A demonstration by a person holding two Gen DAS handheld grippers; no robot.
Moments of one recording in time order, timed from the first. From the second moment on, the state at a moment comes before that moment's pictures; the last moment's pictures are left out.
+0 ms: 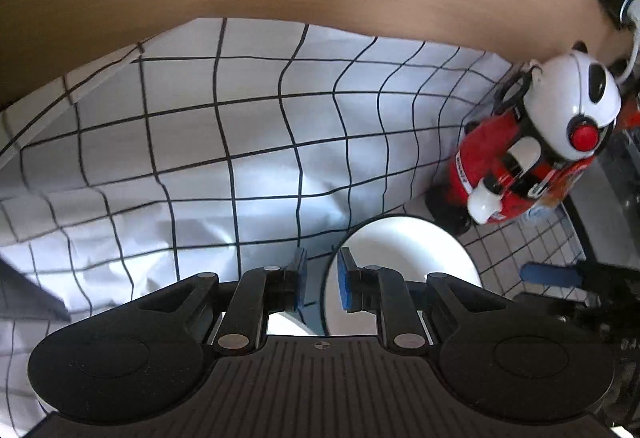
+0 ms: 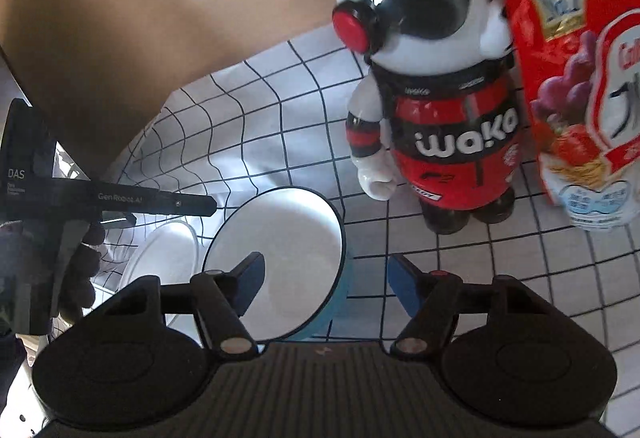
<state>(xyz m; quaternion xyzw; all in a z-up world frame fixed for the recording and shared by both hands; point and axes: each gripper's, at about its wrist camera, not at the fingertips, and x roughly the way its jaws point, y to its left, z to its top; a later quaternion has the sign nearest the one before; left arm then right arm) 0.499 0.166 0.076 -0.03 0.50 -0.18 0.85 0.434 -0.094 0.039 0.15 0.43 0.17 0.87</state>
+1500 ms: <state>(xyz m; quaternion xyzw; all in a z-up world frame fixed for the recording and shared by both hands) 0.545 0.101 -0.003 0.03 0.64 -0.21 0.74 0.465 -0.077 -0.051 0.21 0.51 0.18 0.82</state>
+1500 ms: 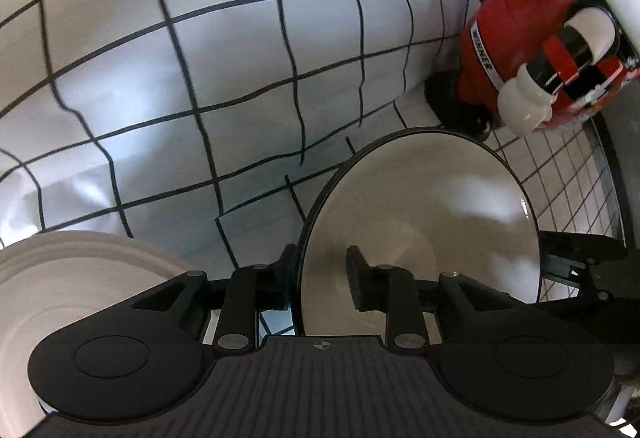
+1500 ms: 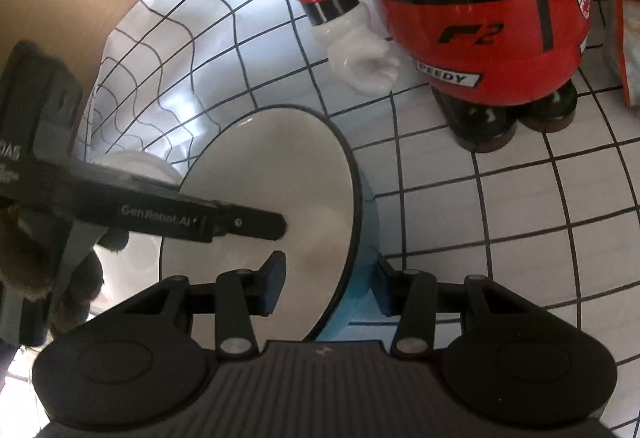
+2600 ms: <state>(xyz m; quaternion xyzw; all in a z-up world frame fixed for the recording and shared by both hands) 0.550 0.090 -0.004 0.04 0.69 -0.17 0.70 0.455 -0.092 -0.052 0.25 0.49 0.16 0.82</state>
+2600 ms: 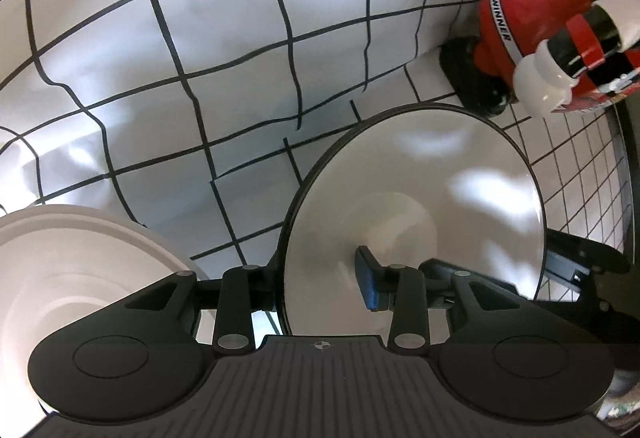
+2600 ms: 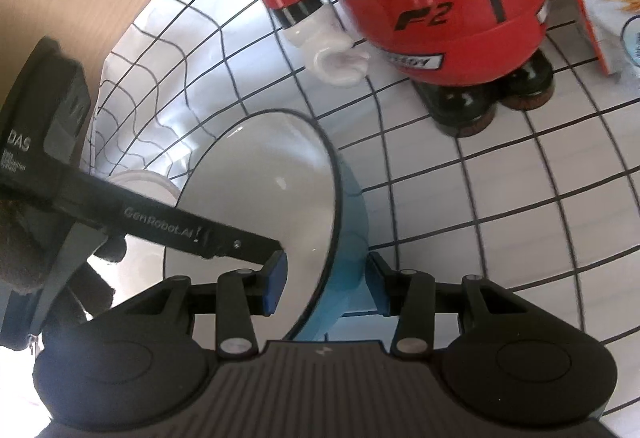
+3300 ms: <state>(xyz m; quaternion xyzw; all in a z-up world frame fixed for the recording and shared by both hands) 0.513 0.078 0.038 -0.02 0.66 -0.17 0.73 0.432 -0.116 -0.015 0.23 0.47 0.17 0.84</state>
